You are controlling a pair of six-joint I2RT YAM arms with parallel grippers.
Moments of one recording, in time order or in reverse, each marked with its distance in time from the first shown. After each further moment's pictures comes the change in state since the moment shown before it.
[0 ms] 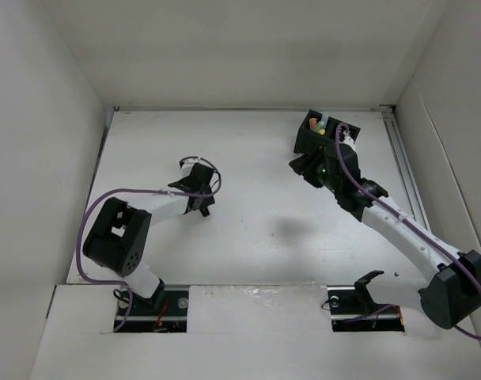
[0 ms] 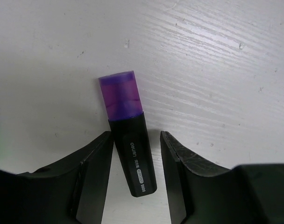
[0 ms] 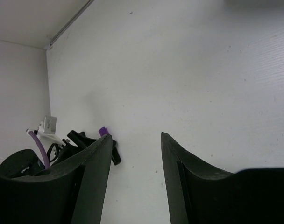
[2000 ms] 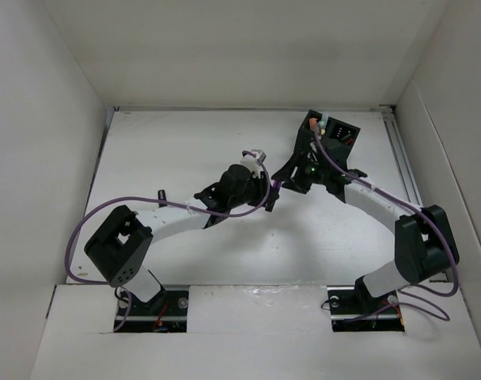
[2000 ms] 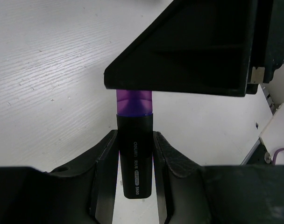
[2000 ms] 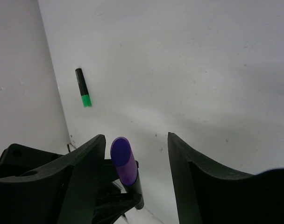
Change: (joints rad) left arm -0.355 -0.040 0.080 0.443 0.415 0.086; right arm -0.122 0.312 0.014 0.106 -0.541 -0.040
